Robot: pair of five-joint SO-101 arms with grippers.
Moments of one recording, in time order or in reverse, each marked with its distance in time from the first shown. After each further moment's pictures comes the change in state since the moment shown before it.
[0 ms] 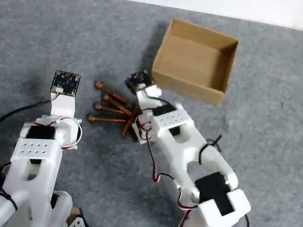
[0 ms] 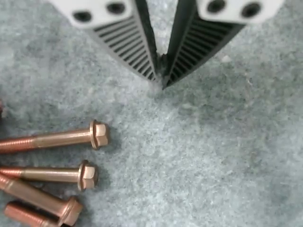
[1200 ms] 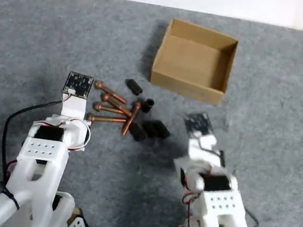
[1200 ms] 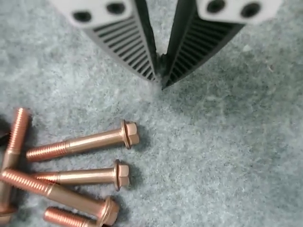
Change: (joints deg) left arm 5.5 0.0 0.0 0.0 0.4; right arm 16.1 -62.8 47.9 0.8 4.6
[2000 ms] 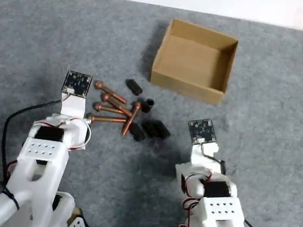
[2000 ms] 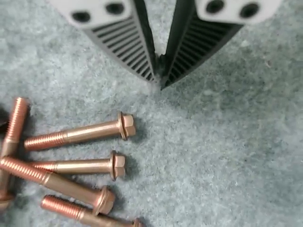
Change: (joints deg) left arm 0.0 0.0 0.5 -2.5 1.6; right arm 3.0 -5.1 9.3 -2.8 -4.0
